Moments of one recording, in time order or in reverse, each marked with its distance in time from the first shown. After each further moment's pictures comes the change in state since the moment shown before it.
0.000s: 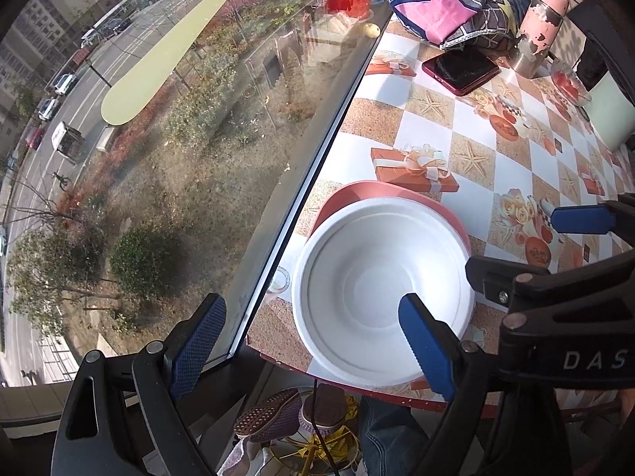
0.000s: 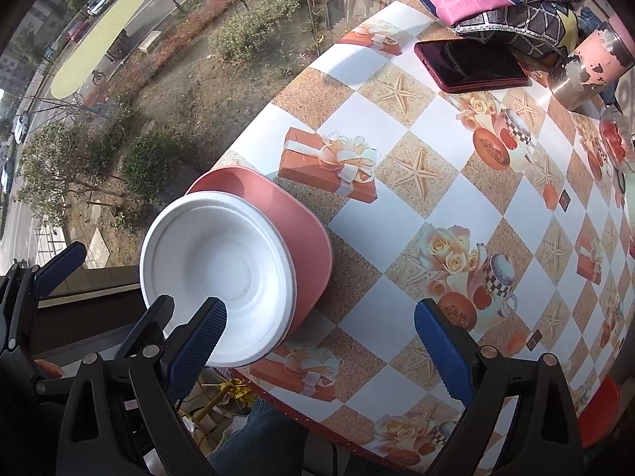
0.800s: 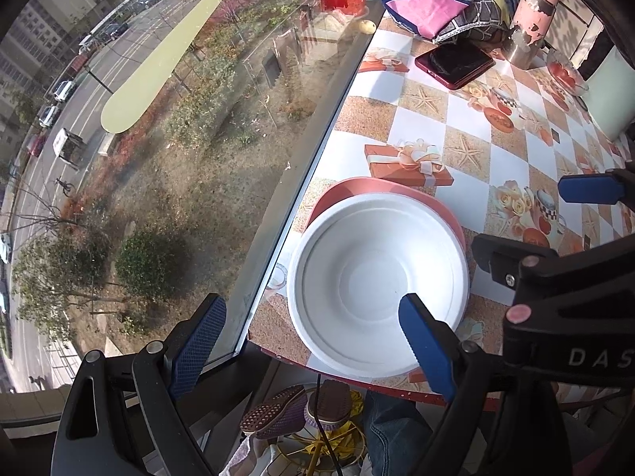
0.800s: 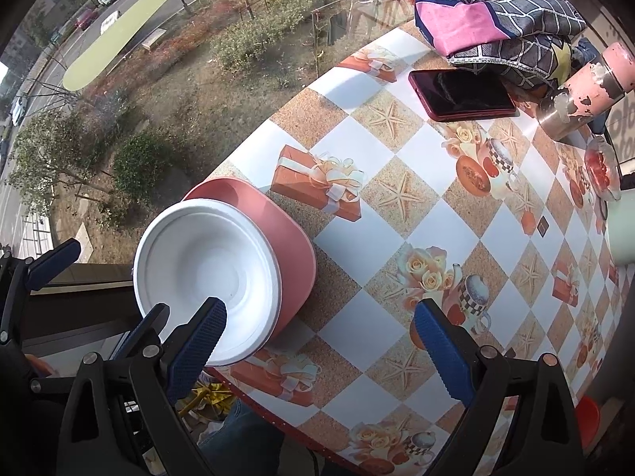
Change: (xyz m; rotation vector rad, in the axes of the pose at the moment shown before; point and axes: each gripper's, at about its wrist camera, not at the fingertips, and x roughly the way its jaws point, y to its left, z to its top) left arm -0.005 -0.008 -0.002 0.031 0.013 0.021; right arm -0.015 0.001 -0.001 -0.064 -0.058 -0.056
